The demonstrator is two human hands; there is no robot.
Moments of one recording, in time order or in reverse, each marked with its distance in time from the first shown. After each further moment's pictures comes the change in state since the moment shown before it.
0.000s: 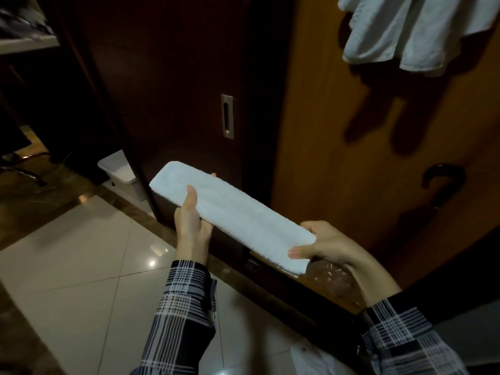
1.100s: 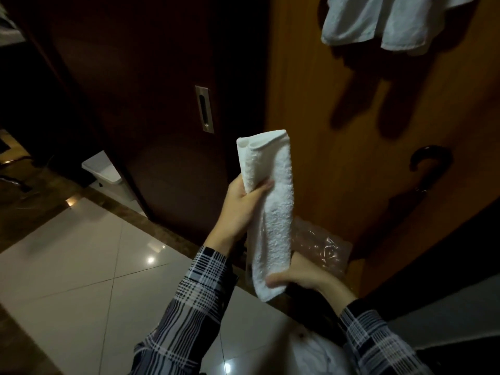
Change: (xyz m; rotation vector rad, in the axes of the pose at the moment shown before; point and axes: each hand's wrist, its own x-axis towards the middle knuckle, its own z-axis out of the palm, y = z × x) left_hand -0.026 -0.064 0.069 0.816 -0.611 0.179; right_hand 0.017 0.069 0.035 0.238 -0.112 0.082
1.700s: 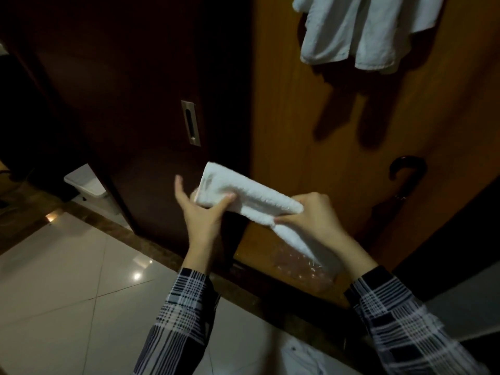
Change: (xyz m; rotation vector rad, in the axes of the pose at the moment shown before) left_hand -0.005 -0.005 -0.014 -0.005 0.492 -0.066; right_hand -0.030 -0.096 -0.055 -0.551 0.640 -0.366
